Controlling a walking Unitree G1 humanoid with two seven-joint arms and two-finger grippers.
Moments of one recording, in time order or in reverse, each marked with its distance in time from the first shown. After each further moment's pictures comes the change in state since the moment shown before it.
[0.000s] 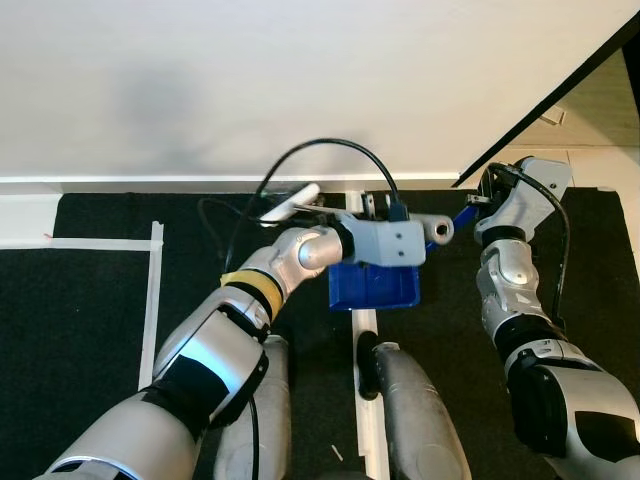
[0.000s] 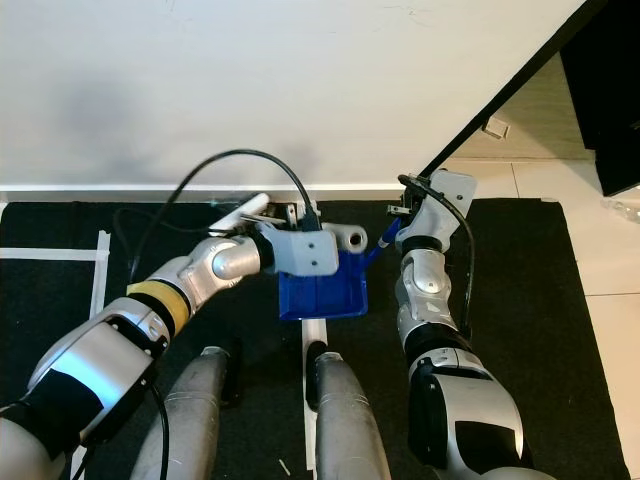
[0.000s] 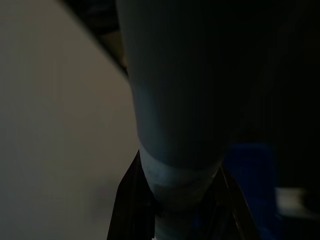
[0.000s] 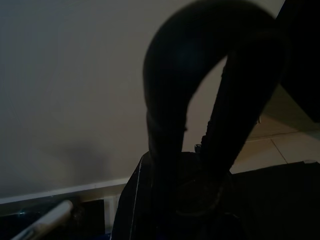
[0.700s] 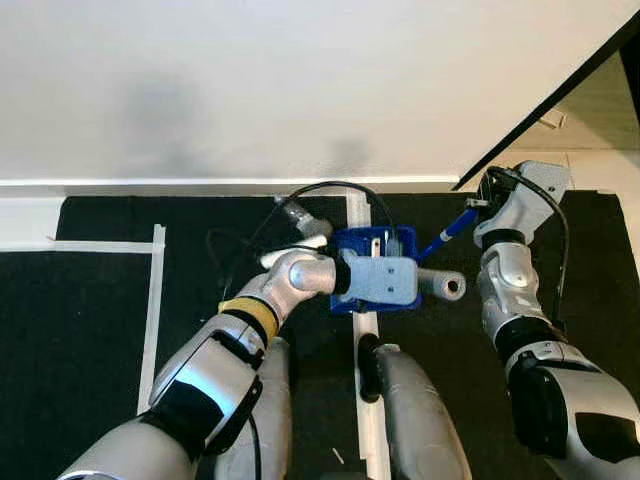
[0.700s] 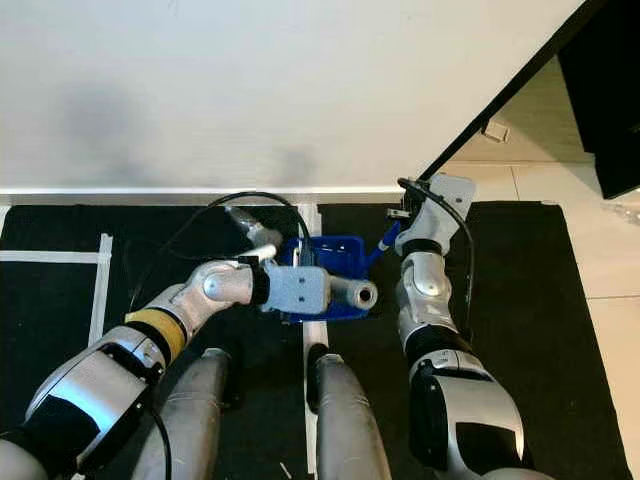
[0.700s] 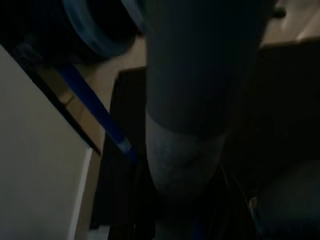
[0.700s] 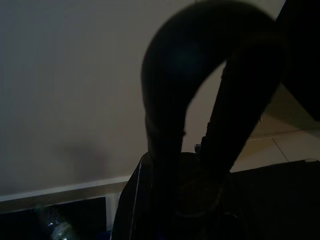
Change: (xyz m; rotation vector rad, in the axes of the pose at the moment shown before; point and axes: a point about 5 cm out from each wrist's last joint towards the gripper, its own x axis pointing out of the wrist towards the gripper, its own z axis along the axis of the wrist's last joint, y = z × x) left arm -0.012 -0.022 0.013 -0.222 -0.250 -0.233; right arm 0.001 0.000 -0.001 -0.001 0.014 0.004
